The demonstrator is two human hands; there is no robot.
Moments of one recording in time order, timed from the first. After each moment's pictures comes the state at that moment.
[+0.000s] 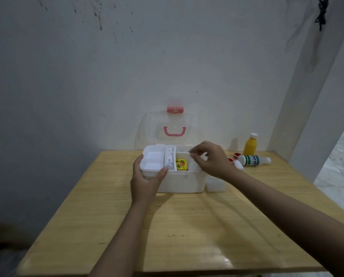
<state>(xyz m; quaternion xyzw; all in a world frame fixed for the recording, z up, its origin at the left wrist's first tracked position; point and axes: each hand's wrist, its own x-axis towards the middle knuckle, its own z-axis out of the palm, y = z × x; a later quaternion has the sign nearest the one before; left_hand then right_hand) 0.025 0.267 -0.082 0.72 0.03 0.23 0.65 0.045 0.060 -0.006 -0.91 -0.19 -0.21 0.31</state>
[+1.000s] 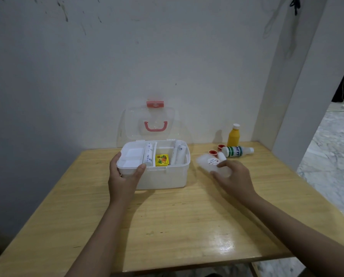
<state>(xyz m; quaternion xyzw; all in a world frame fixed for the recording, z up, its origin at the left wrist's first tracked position) 0.028 0.265 -0.086 0.72 0.03 0.25 0.65 -0.001 -0.036 -0.075 -0.90 0.02 -0.28 0.34</state>
